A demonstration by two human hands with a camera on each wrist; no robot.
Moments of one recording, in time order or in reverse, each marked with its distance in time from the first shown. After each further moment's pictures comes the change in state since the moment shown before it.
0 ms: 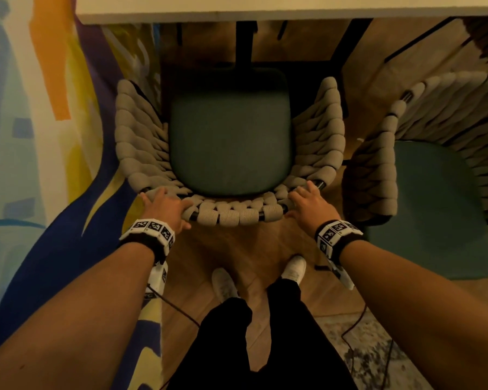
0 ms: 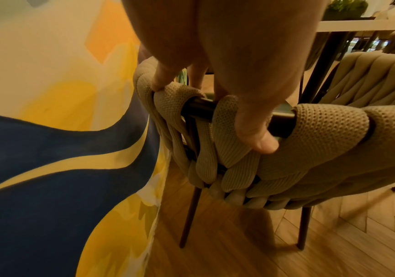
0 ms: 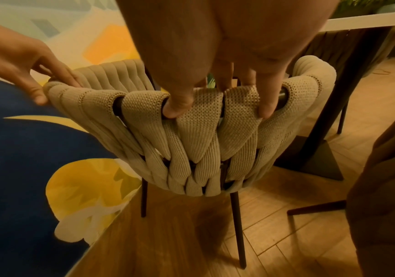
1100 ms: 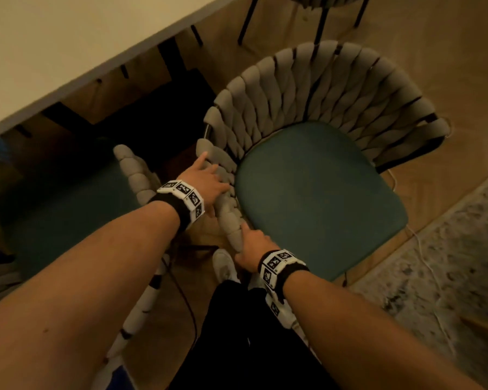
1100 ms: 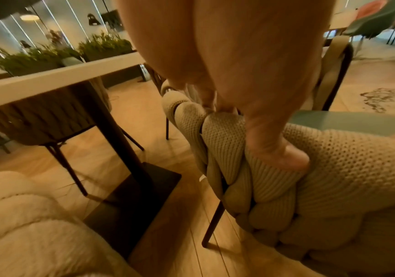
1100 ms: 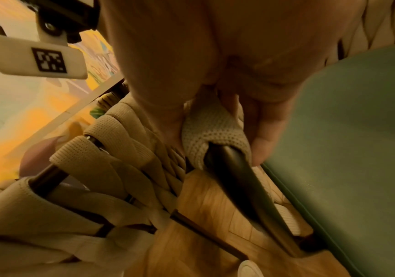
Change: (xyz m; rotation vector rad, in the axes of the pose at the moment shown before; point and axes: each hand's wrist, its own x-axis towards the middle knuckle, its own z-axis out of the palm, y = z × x) left_hand 0.159 0.499 -0.210 0.990 0.105 0.734; right_hand -0.007 0.264 -0.015 0.715 -0.182 0.413
